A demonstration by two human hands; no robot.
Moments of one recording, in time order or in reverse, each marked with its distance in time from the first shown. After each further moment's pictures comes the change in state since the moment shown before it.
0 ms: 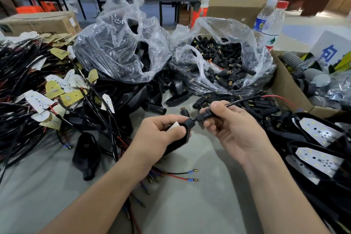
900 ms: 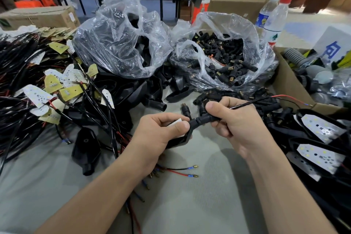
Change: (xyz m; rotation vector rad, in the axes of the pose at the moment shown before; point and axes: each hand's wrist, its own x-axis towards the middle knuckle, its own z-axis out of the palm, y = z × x) left_hand -0.001 -0.001 0.005 -0.152 0.075 -0.092; right_hand -0.002 -0.005 -0.003 -0.246 0.022 -0.110
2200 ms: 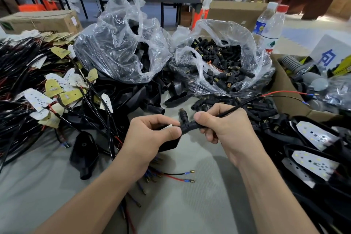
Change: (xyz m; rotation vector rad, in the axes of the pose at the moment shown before) left_hand 0.001 0.001 -0.010 0.117 0.089 0.108; right_hand -0.003 0.003 0.007 -0.111 0.005 -0.029
